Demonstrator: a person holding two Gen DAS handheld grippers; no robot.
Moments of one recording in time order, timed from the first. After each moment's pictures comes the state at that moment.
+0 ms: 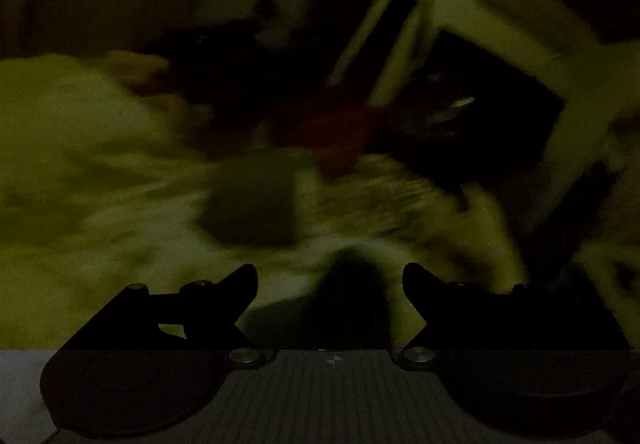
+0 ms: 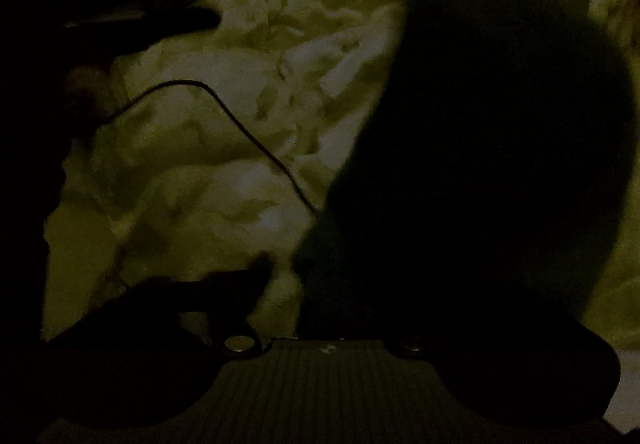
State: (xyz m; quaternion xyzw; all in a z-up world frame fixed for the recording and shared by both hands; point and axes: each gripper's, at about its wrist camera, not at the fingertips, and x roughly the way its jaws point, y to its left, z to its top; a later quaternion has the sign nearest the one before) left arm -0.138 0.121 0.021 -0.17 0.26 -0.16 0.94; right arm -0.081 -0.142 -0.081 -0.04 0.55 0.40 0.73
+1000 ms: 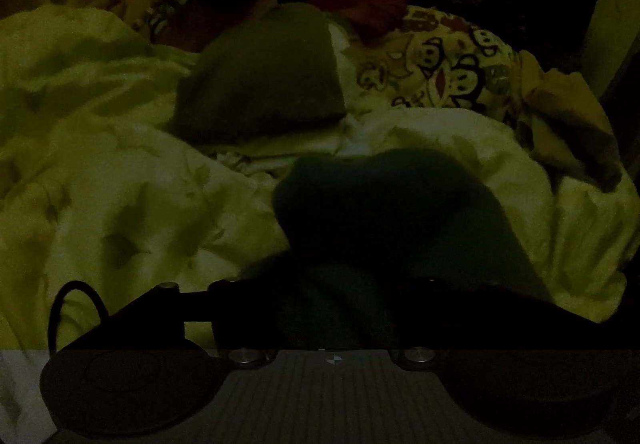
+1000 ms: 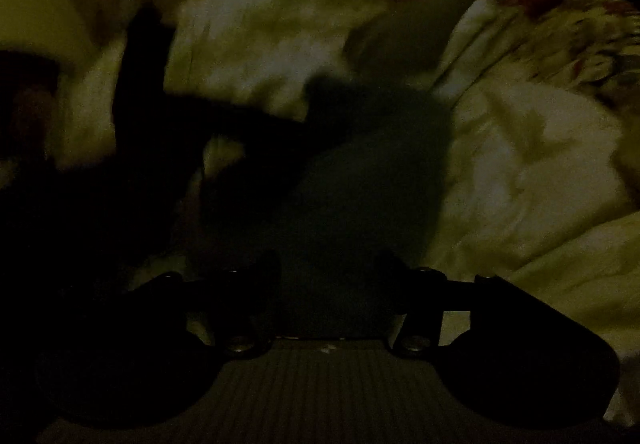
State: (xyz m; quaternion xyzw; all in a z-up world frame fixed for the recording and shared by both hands) left arm -0.027 0.071 -0.113 -0.04 0.41 -0.10 0.91; right arm -0.091 -0.202 -0.051 -0.13 0.53 0.31 0.78
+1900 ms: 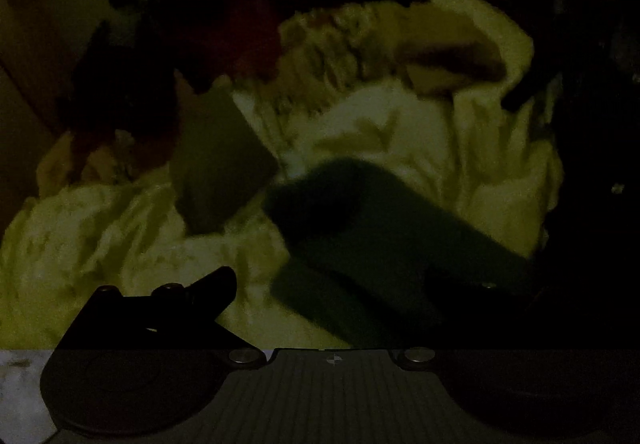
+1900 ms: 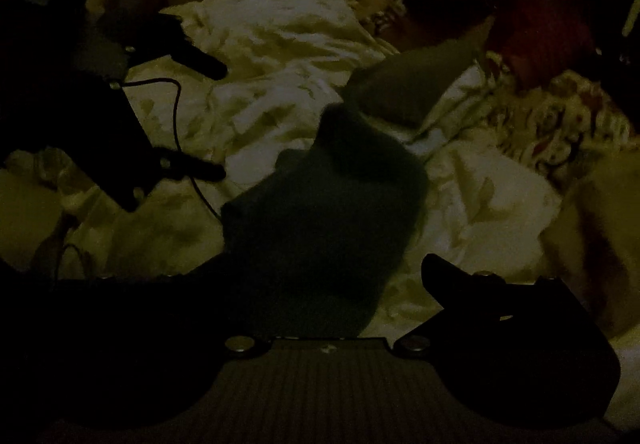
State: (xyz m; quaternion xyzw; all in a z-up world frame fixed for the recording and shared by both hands) left arm -0.103 0.013 0.022 0.24 0.43 -0.18 0.85; right arm -0.100 -0.196 0.051 -0.20 0.48 0.31 0.80
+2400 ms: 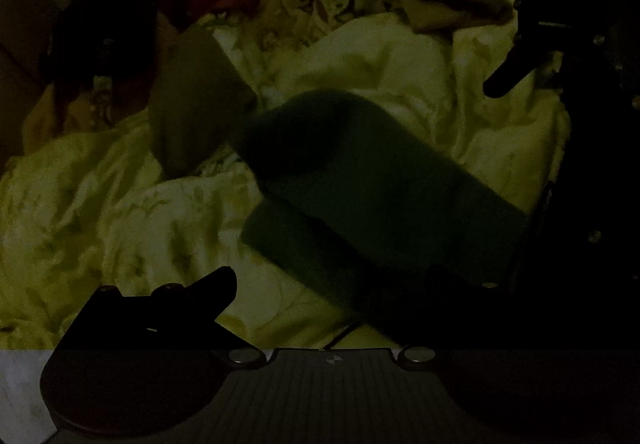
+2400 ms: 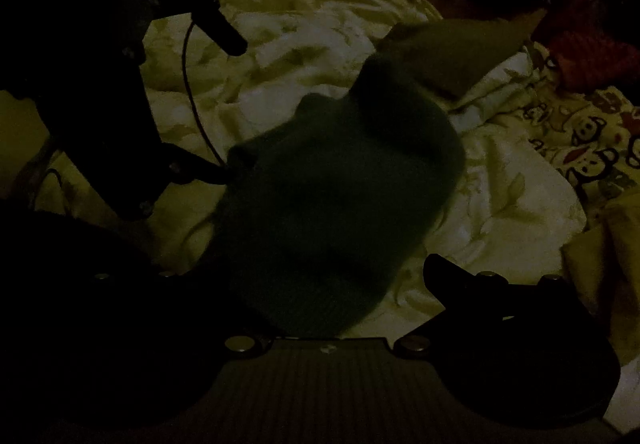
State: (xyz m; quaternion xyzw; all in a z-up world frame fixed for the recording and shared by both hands) left arm -0.100 0.006 -0.009 0.24 0.50 -0.17 0.82; right arm -0.105 -0.166 0.007 -0.29 0.51 0.32 0.74
